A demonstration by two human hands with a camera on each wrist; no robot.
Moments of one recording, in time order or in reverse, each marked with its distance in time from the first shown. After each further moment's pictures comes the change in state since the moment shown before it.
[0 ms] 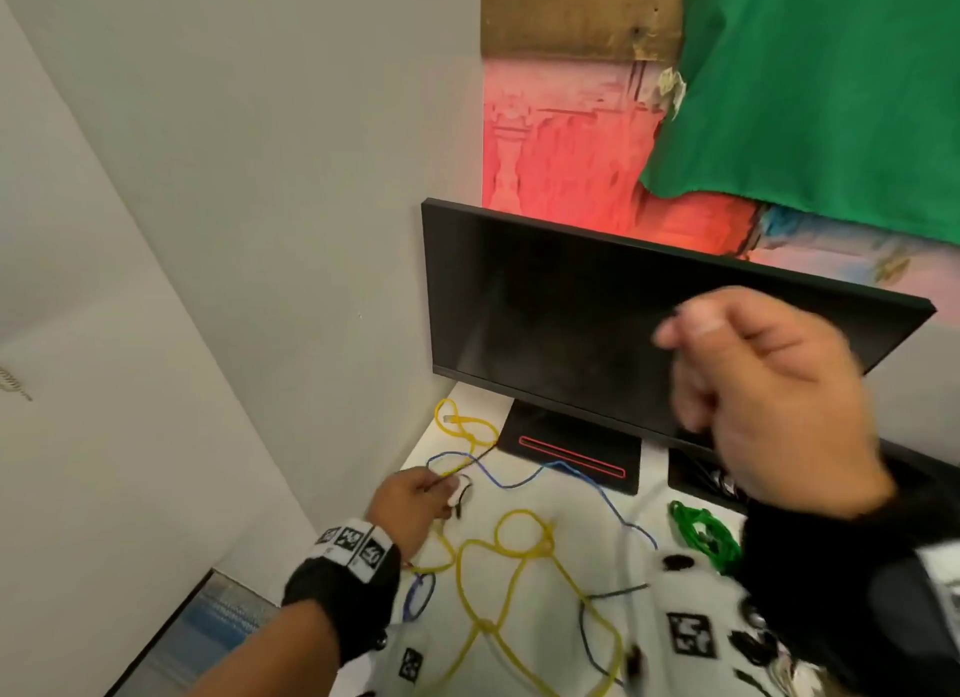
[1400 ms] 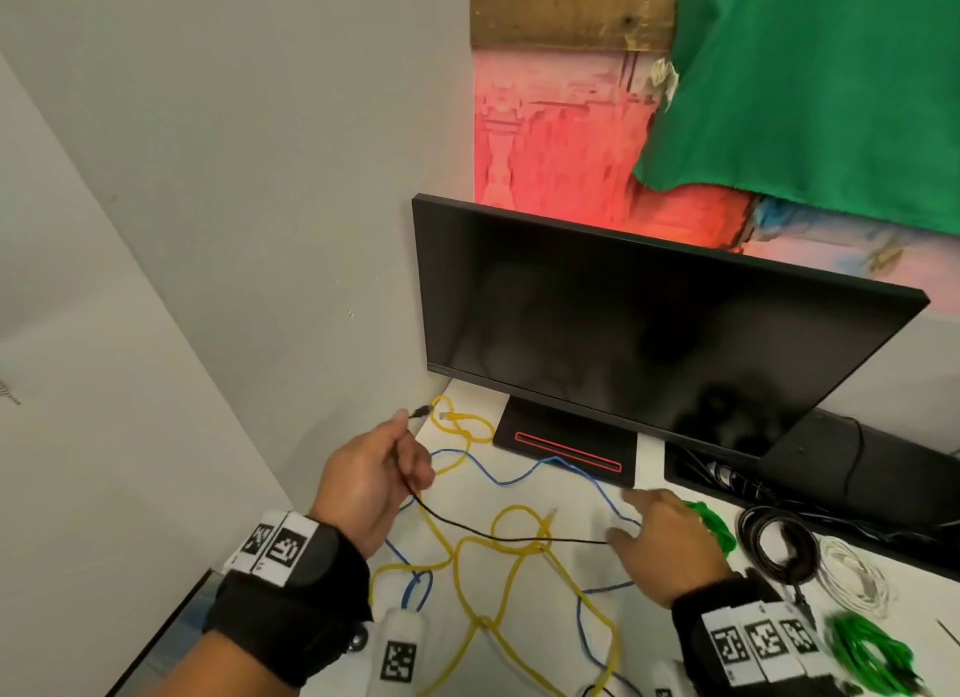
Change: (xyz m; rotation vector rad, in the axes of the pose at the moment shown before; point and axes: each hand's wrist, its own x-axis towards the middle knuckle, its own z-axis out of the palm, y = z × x) left_hand -0.026 0.066 -0.040 -0.808 -0.038 -0.047; right_hand -0.103 0.166 -0.013 -1.060 -0.453 0.759
